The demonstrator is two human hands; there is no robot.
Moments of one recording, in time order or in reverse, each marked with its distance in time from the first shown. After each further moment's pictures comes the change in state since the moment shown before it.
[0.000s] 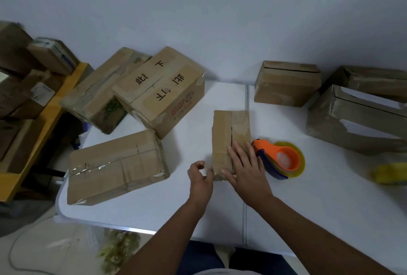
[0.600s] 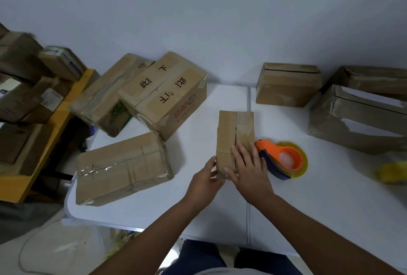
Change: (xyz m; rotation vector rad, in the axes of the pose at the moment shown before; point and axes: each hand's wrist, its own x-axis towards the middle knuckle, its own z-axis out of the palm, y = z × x) left_hand -0.027 0.036 -0.030 0.342 -0.316 0.297; right_hand 0.002 -0.004 0.002 0.021 0.002 0.055
